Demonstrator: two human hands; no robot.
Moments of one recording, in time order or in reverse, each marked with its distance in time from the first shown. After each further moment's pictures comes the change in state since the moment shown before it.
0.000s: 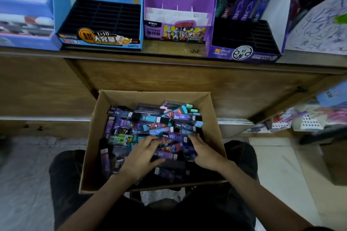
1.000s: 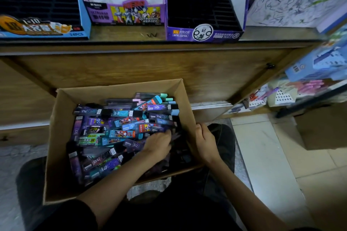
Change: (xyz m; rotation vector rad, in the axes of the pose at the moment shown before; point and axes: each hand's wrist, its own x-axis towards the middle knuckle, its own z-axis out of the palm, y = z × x) left_hand 0.075 0.090 0.042 0.200 -0.193 0.000; right_hand -0.047 0.033 0.000 0.636 0.690 0.157
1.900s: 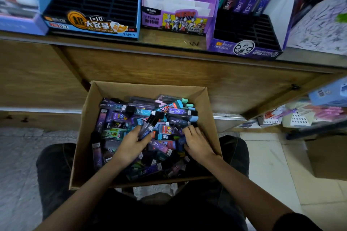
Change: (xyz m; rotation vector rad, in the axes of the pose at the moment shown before) left_hand -0.069 -0.096 -0.024 -0.945 0.309 -0.304; right_hand 0.039 -0.001 0.064 -0.969 -0.324 -0.586
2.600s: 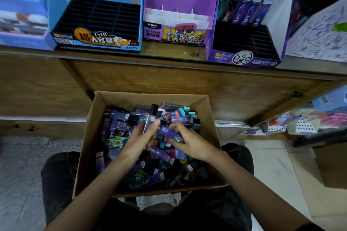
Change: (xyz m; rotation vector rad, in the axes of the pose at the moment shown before) left_hand -0.001 0.043 -0.009 -0.475 -0.036 0.012; right_hand 0.014 -0.034 -0.072 0.674 -0.095 -0.164
